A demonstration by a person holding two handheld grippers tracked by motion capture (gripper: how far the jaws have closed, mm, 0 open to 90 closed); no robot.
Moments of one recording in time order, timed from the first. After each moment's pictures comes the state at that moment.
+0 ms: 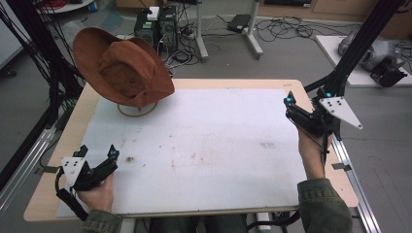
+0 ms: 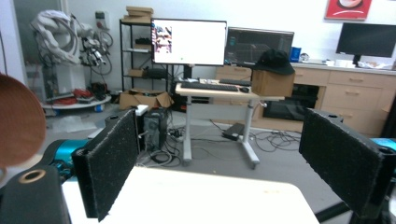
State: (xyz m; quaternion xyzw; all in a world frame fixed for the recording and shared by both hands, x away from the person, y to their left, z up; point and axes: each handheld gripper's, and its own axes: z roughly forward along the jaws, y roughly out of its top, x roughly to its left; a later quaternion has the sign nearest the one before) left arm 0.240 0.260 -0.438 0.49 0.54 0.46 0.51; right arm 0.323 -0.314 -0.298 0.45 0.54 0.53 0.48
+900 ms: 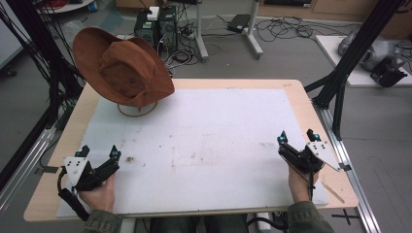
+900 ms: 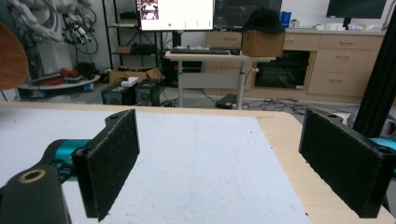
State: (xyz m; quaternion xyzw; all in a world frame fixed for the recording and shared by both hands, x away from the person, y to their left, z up) left arm 0.241 0.257 -0.440 0.50 0.54 0.46 0.50; right arm 0.290 -0.322 -0.412 0.49 0.53 0.50 0.47
